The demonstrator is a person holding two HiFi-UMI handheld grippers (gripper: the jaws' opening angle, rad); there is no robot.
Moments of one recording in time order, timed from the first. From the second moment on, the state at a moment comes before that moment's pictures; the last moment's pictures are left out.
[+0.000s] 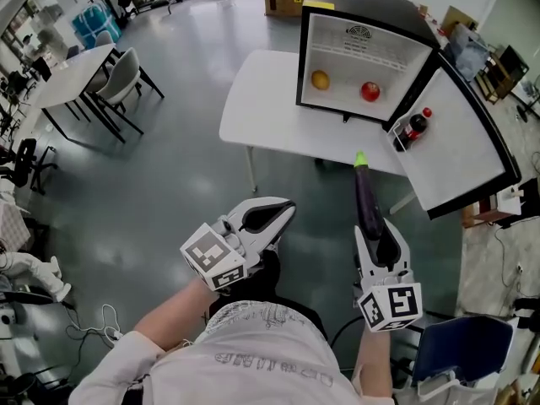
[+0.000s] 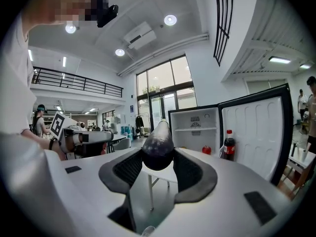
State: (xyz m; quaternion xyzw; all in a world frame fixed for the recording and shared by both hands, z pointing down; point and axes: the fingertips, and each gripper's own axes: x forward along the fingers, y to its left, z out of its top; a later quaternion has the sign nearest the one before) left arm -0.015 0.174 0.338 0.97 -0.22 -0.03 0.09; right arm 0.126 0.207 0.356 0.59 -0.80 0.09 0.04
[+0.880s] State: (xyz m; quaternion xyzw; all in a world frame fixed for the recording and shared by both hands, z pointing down) left arm -0.024 0.001 0.371 0.97 -0.21 -0.02 0.13; right arm 0.119 0.048 0.387 0.60 -0.79 0.12 0.07
